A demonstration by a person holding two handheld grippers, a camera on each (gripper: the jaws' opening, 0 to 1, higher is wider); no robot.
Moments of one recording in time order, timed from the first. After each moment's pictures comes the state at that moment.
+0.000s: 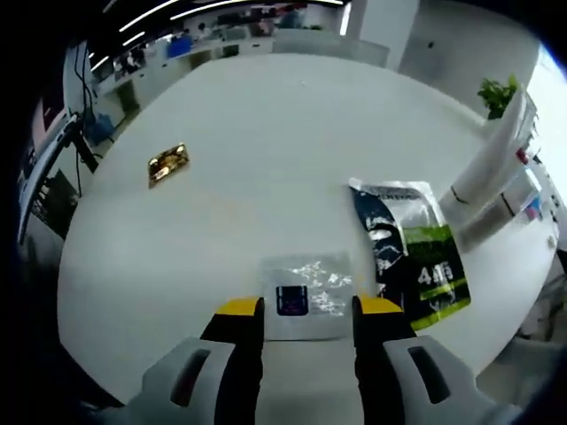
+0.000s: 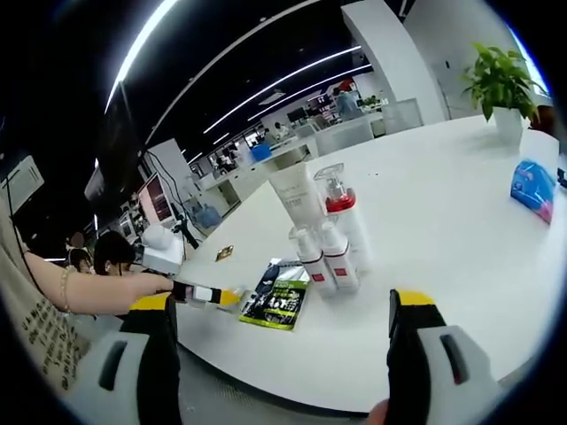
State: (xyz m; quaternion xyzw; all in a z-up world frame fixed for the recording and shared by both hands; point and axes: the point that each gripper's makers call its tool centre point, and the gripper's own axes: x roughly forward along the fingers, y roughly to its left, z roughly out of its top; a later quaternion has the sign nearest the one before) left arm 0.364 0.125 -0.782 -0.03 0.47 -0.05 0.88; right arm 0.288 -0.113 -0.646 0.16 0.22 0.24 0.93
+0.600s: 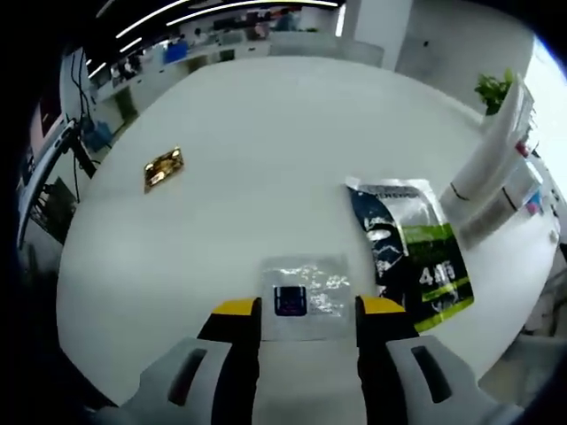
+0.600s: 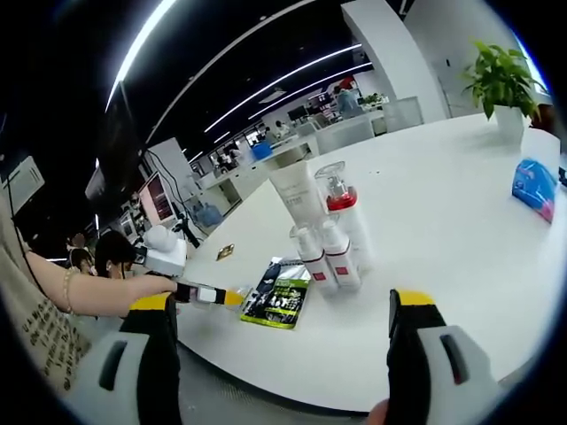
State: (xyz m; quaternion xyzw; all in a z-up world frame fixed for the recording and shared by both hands) left arm 0.364 0.121 -0.781 -0.02 0.46 -0.06 0.88; right arm 0.288 -0.112 -0.647 0.16 0.23 0.24 0.93
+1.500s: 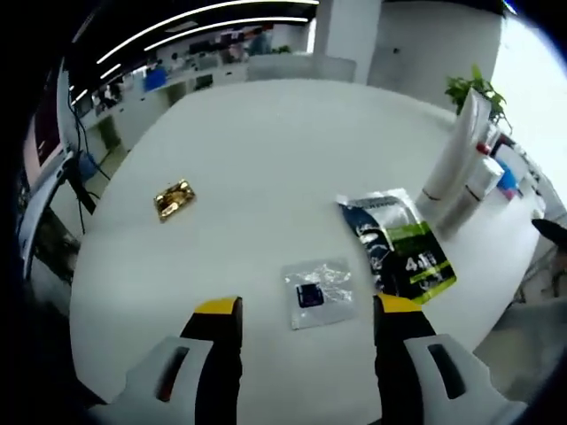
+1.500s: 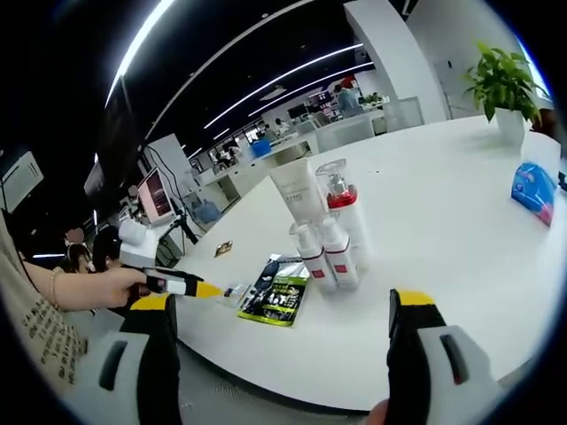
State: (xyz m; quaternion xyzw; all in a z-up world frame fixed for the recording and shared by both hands) left arm 0.351 0.146 -0.737 0.00 0.41 -0.13 0.90; right arm 0.286 -0.110 -0.649 0.15 0.23 0.24 0.93
